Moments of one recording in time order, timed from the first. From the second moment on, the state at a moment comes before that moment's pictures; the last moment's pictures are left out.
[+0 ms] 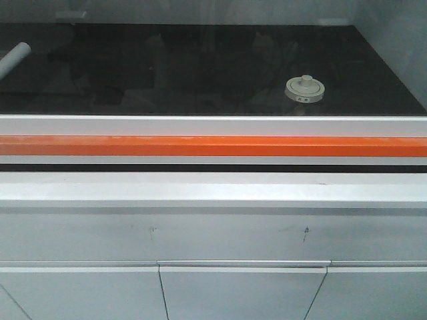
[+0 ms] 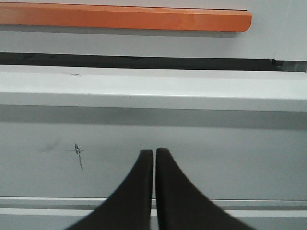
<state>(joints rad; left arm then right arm) 0.01 -0.01 0.03 0.06 0.18 -0.10 0.01 -0.01 0.03 -0.21 0.29 0.13</state>
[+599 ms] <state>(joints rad) 0.01 -0.01 0.03 0.06 0.18 -0.10 0.01 -0.01 0.03 -0.21 0.29 0.13</state>
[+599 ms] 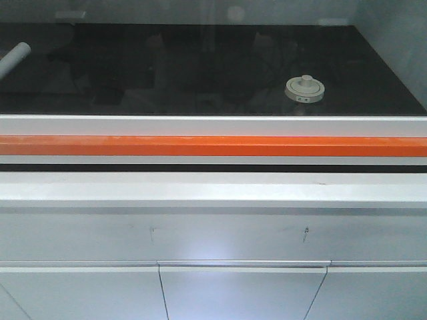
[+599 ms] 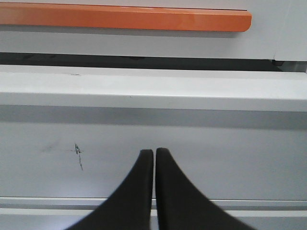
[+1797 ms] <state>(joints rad) 0.01 -0.01 0.03 0.08 0.08 -0.10 0.01 -0.01 0.03 -0.22 0.08 0.13</state>
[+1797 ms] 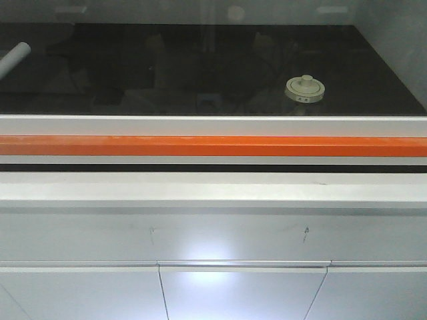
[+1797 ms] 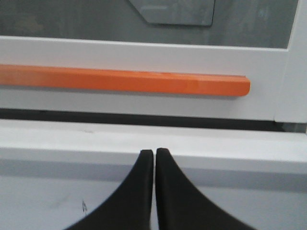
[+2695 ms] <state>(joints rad) 0.01 0.56 -0.80 0.08 0.07 -0.10 0.01 0.45 -0.65 -0.22 -0.17 0.13</state>
